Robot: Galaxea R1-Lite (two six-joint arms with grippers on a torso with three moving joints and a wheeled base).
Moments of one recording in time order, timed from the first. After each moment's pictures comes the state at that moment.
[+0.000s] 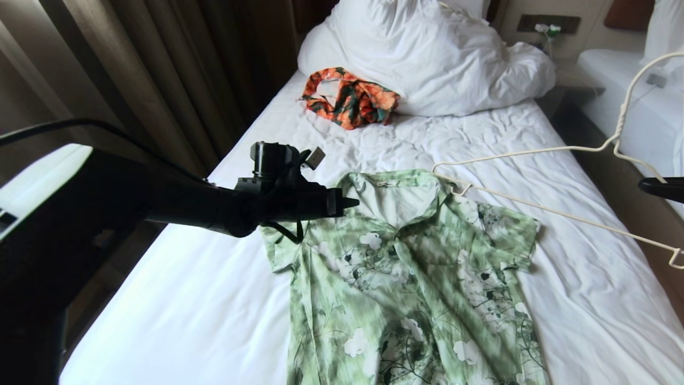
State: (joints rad) left arm -0.41 2.16 -1.47 -0.31 -0.48 -0.22; right arm -0.53 1.67 -1.35 0.60 1.49 -1.02
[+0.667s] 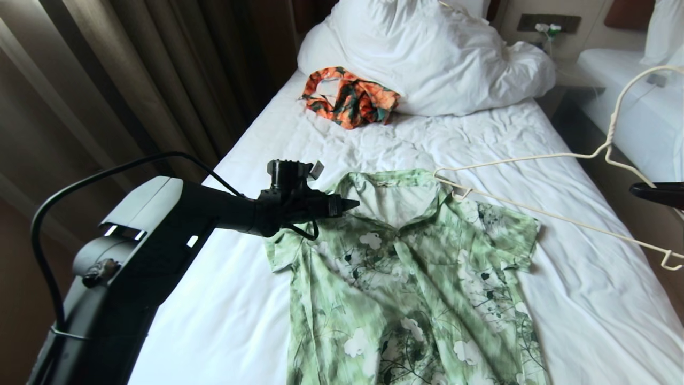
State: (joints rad) left arm -0.34 2.44 -1.77 -0.30 -0.39 -0.21; right arm -0.53 1.72 -1.35 0.57 1.49 -1.03
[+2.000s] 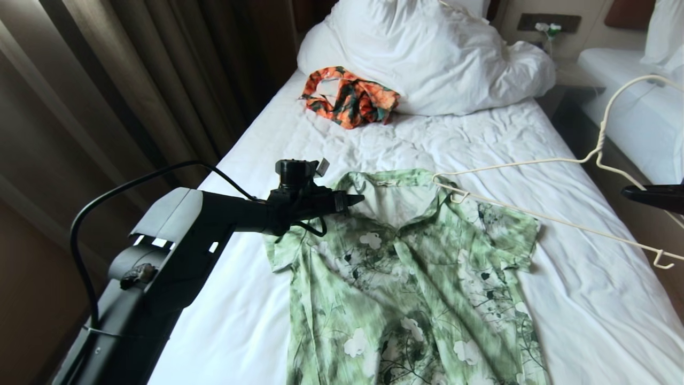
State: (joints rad) left arm -0.35 2.54 -1.94 -0.31 -0.39 -0.22; right arm -0.51 1.76 -1.36 0.53 1.49 -1.02
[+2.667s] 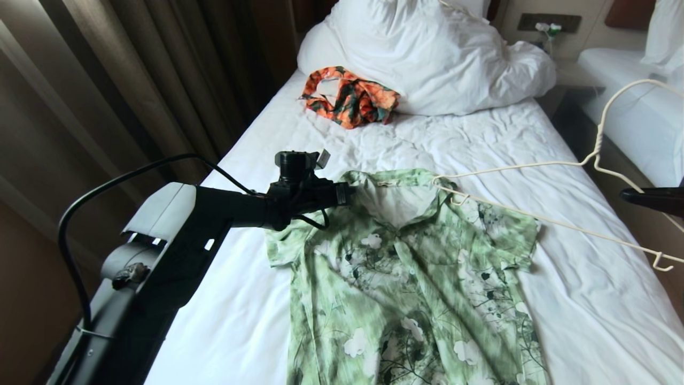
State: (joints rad) left arm -0.37 2.50 -1.95 -0.31 -0.36 -0.23; right arm -0.51 1.77 -1.35 0.53 1.48 -1.02
